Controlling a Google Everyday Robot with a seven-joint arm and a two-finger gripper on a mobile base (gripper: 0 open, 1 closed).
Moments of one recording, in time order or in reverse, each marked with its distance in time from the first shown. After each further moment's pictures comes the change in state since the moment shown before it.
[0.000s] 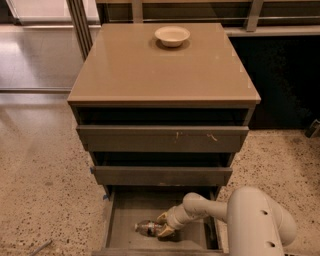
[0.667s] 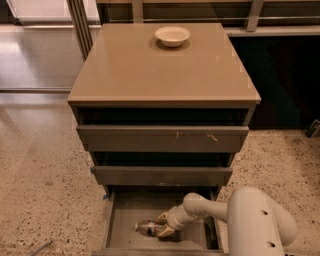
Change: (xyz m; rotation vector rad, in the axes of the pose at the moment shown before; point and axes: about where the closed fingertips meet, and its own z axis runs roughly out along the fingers) arm 0.000 0.000 0.000 0.000 0.000 0.000
